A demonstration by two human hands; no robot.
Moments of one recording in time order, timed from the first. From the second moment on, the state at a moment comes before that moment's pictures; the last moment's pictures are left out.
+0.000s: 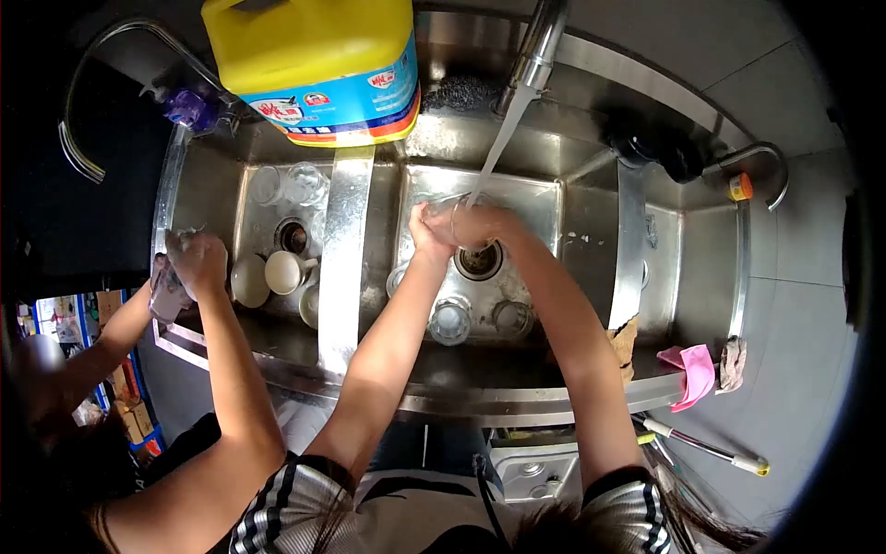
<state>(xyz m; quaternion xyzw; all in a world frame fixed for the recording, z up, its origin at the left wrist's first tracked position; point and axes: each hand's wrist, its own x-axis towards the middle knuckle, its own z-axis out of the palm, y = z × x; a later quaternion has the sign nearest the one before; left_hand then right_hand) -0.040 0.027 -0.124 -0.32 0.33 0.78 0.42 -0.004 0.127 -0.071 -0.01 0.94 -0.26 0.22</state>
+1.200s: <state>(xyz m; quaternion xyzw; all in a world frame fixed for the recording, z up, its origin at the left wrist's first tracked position) -0.015 0.059 -0.113 0.03 0.69 0.71 0.16 0.018 0.094 -0.079 0.40 0.59 -0.61 -0.35</state>
